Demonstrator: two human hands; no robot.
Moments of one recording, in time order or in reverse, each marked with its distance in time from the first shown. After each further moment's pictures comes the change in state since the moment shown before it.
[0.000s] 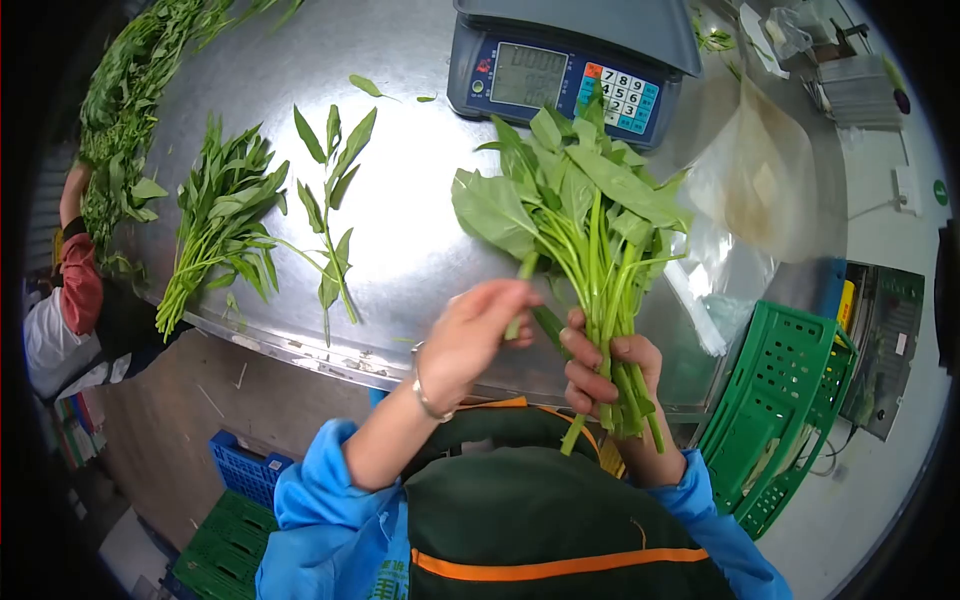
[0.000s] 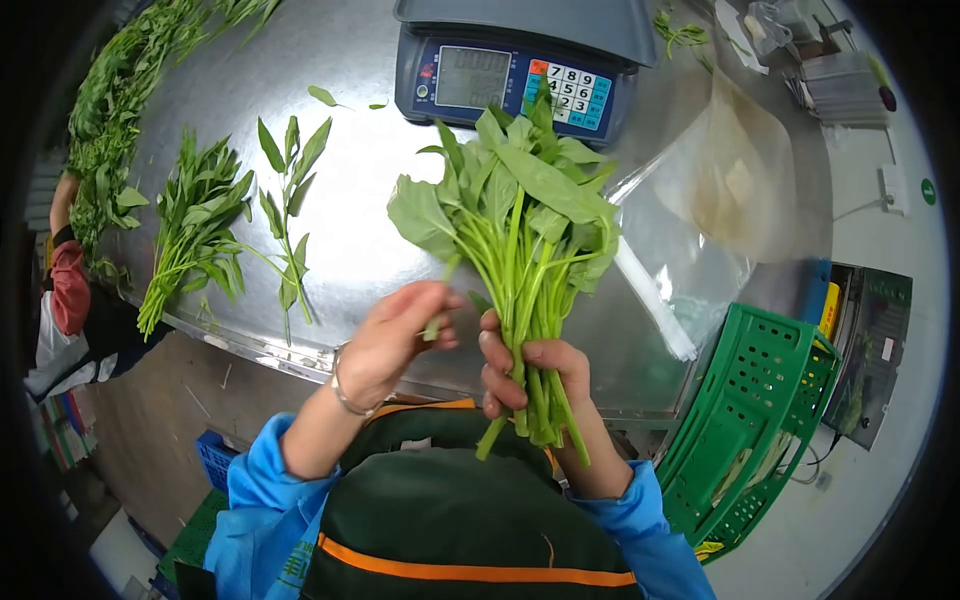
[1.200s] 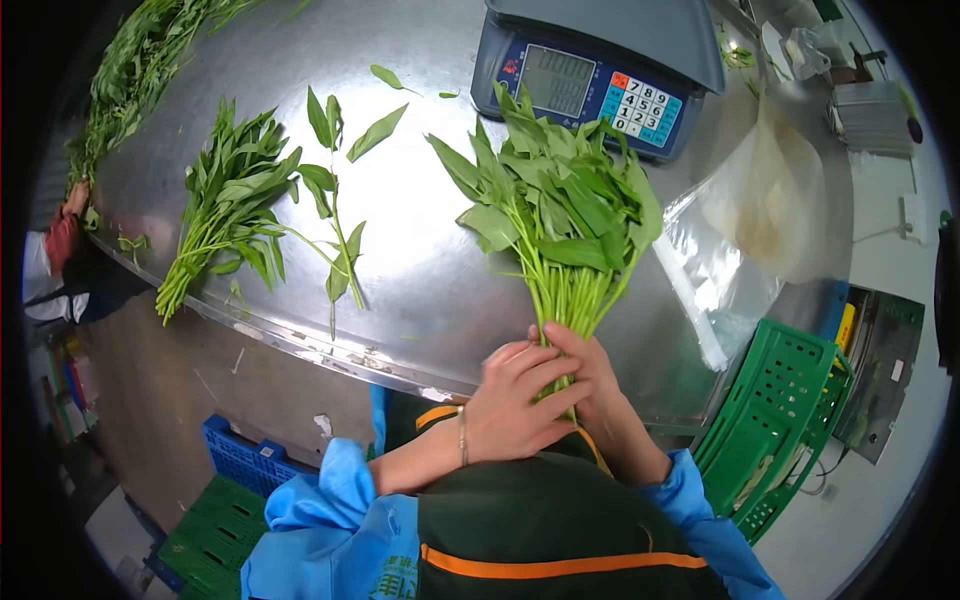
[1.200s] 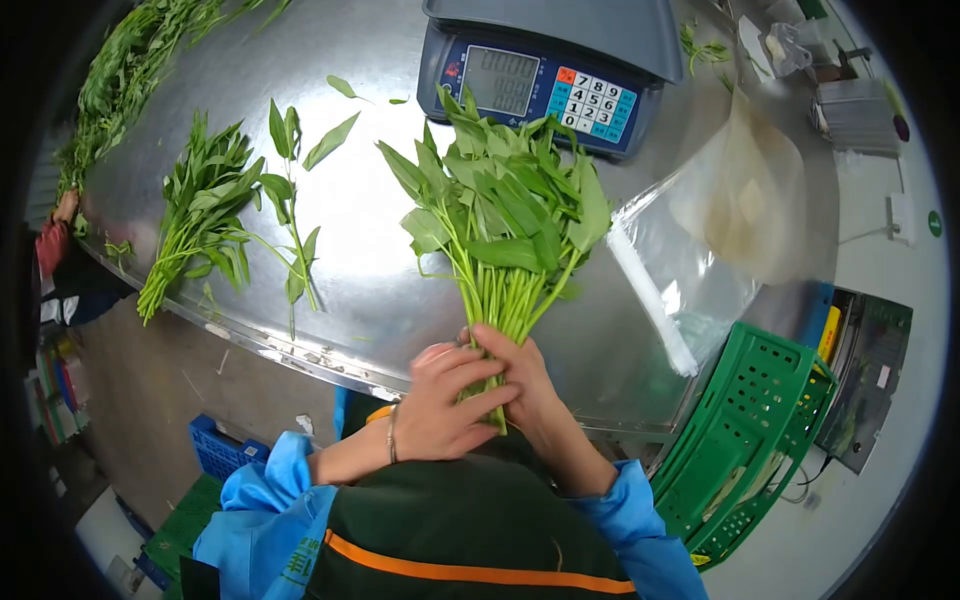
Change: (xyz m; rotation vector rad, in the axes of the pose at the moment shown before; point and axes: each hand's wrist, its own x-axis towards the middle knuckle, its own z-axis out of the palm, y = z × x) left_hand -0.030 -0.050 0.006 1.115 -0.090 1.043; right_hand 0.028 0.025 -0.033 -0.382 0.724 -0.063
